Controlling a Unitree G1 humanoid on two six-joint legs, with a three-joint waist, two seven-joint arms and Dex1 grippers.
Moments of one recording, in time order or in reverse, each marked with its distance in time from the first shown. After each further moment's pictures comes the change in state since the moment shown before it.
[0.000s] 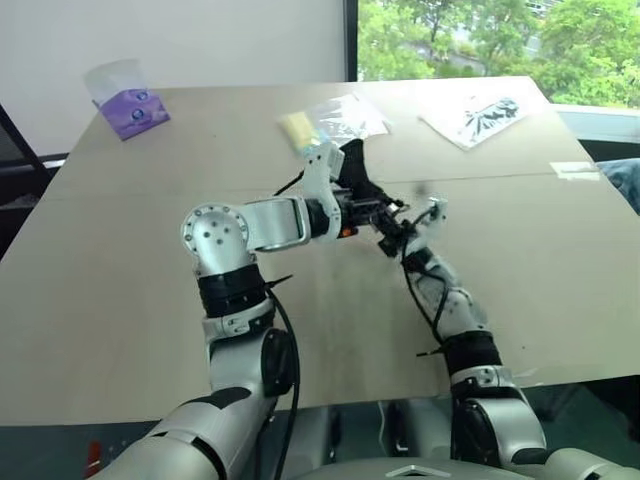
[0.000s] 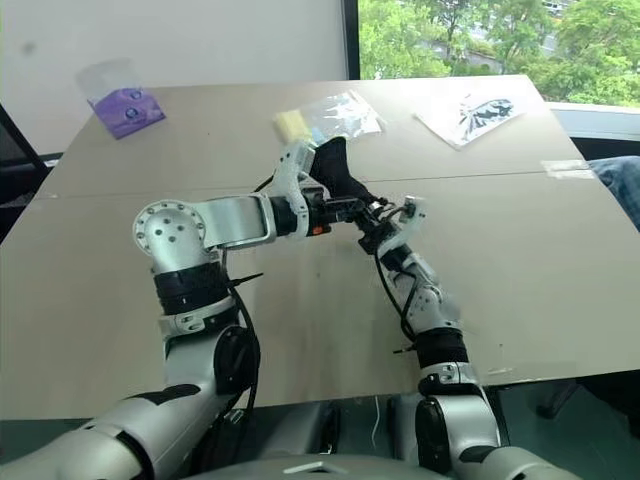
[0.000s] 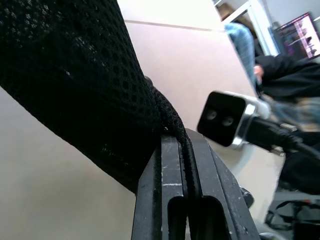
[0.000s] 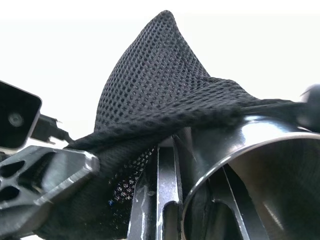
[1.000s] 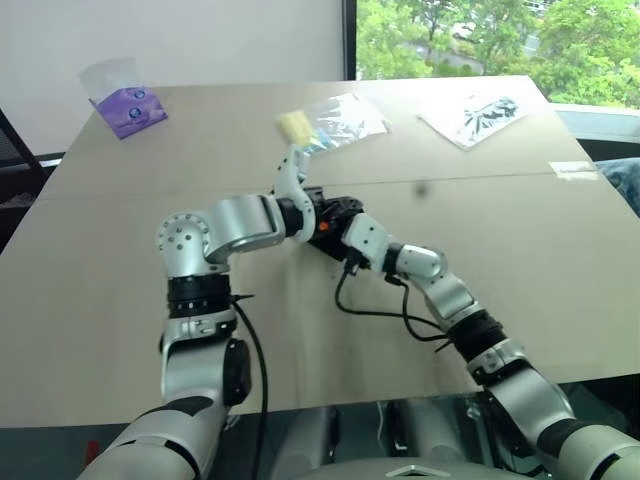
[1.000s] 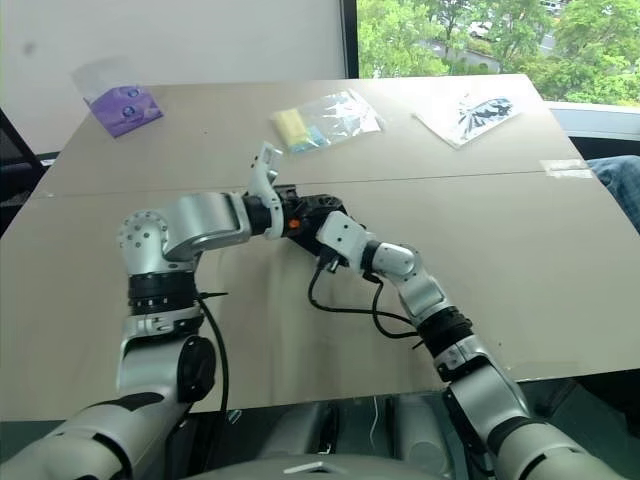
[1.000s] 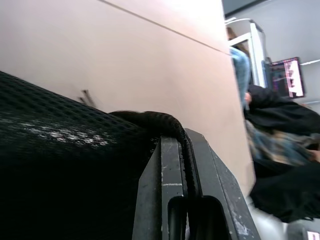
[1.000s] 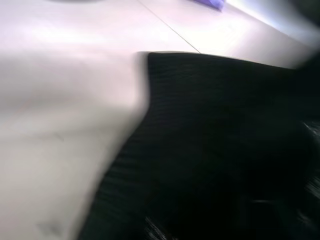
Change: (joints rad) left arm 0.144 0.334 -0.208 0.170 -0.650 -0.297 0.346; right arm -0.090 -0.286 0.475 -0.001 -0.819 -0.361 0.004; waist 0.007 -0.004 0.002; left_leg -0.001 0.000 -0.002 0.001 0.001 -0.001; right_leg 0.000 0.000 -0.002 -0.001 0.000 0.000
